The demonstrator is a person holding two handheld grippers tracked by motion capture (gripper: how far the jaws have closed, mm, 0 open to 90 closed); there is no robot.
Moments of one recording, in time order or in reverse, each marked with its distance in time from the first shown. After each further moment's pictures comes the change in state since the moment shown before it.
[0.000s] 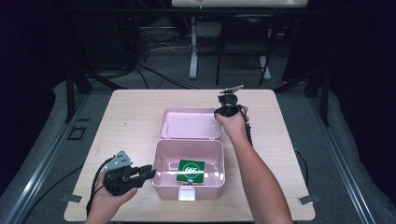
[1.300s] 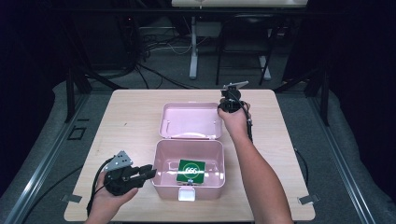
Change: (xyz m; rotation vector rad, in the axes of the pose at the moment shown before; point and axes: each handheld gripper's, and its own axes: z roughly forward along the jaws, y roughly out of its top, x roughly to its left) left arm -0.001 0.000 0.001 -0.002 0.002 0.001; right arm -0.002 0.011 -0.018 -0.055 0.028 0.069
